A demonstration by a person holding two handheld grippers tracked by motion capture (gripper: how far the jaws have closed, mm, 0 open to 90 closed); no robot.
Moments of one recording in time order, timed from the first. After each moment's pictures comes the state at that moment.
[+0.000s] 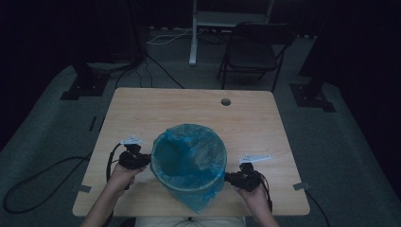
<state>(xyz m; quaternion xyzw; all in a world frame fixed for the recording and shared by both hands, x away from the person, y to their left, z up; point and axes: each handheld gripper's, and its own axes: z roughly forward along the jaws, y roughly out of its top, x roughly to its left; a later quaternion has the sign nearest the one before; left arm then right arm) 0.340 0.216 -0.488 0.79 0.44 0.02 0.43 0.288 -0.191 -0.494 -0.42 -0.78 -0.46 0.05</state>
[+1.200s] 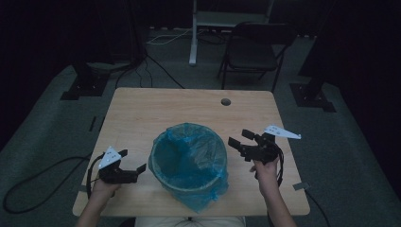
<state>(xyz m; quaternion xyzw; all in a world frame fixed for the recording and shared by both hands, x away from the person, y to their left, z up) 0.285 0.268 -0.498 0.75 0.40 0.21 0.48 0.320 -0.218 -0.396 -0.42 -0.68 -0.60 -0.09</state>
